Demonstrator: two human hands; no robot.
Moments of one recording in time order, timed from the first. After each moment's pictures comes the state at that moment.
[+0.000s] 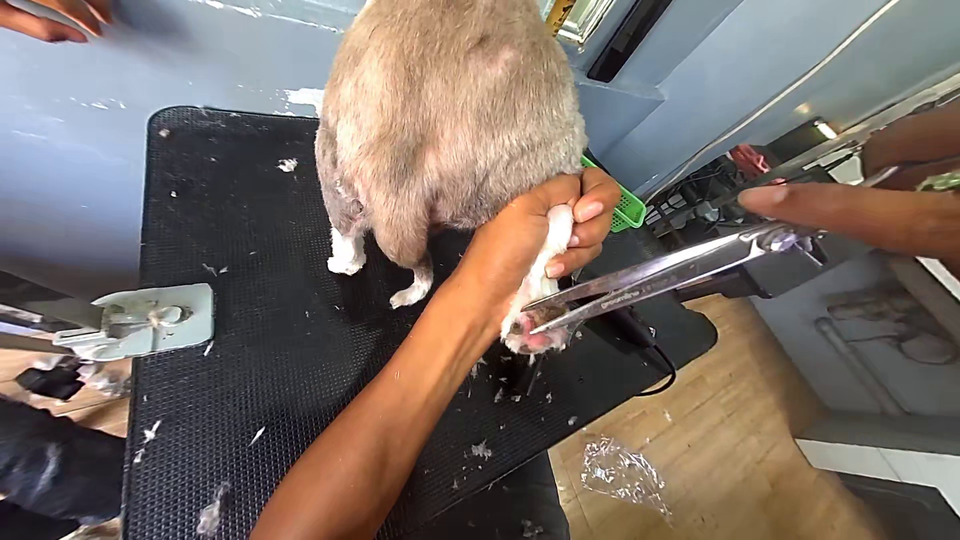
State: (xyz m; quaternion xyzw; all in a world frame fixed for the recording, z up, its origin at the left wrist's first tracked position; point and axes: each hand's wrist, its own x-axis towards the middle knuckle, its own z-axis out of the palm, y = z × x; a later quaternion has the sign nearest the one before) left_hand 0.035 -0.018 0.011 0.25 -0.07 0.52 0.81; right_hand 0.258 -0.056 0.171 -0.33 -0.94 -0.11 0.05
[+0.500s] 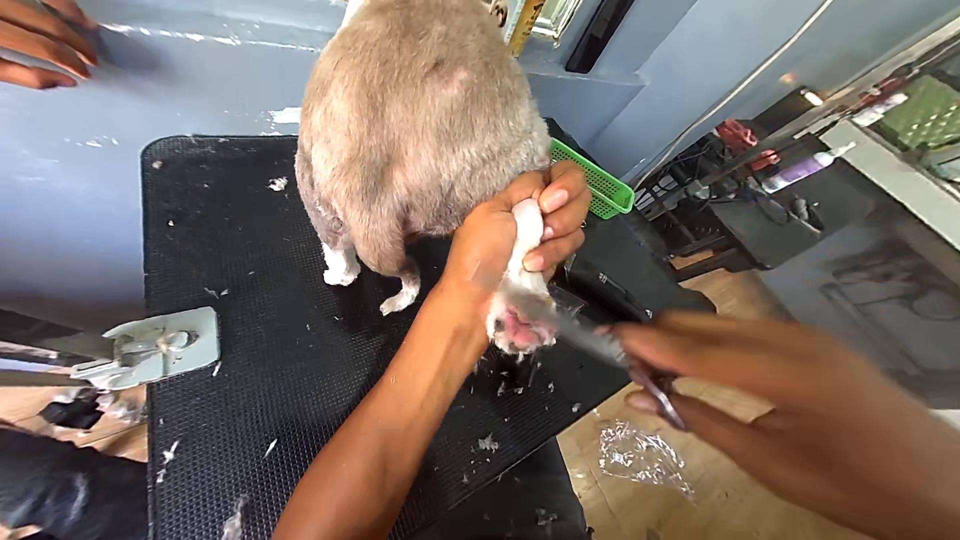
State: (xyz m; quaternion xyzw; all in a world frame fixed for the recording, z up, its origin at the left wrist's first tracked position) left_hand 0.033 -0.020 0.010 0.16 -0.15 0.49 0.84; right_hand 0.247 -0.124 0.083 -0.38 -0.91 0.13 0.10
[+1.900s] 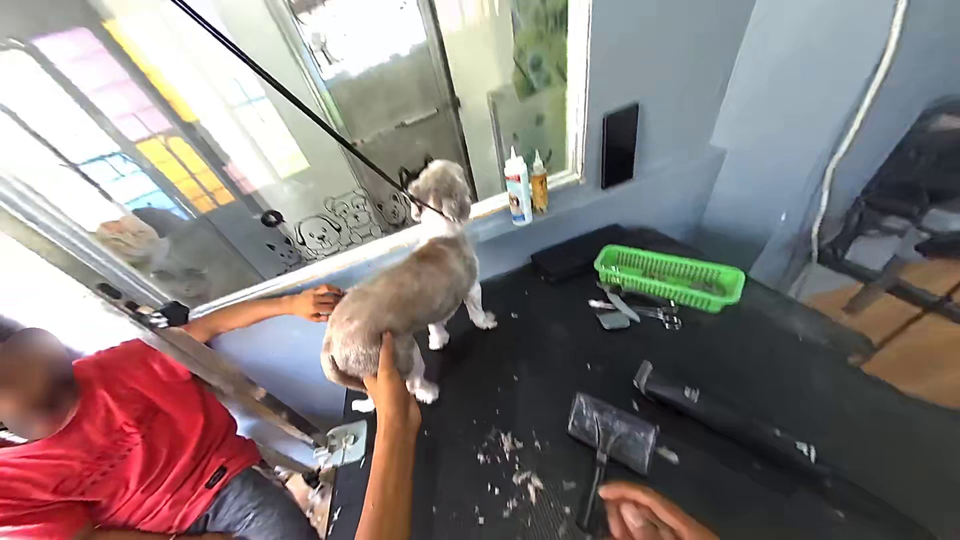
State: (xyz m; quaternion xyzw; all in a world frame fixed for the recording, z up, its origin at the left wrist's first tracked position) left_hand -0.037 -0.023 0.002 0.20 0.51 0.79 0.28; right_hand 0.285 -0.144 -0.078 -0.31 -0.56 0.58 0.50
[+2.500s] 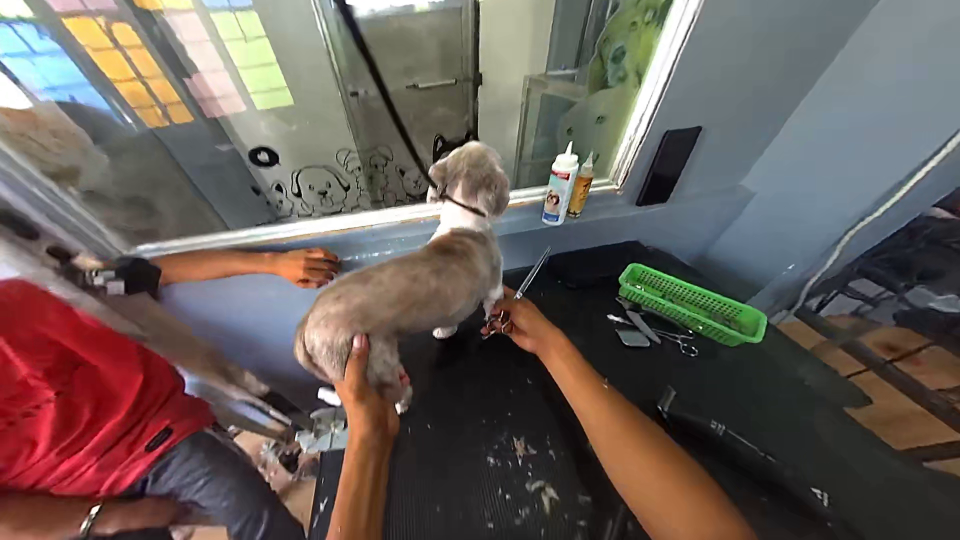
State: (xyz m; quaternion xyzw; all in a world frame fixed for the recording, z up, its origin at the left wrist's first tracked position) left_hand -0.104 -0.048 -0.016 0.22 0.42 0.81 0.34; right_hand 0.094 0.154 -0.068 -0.36 -0.44 0.73 0.37
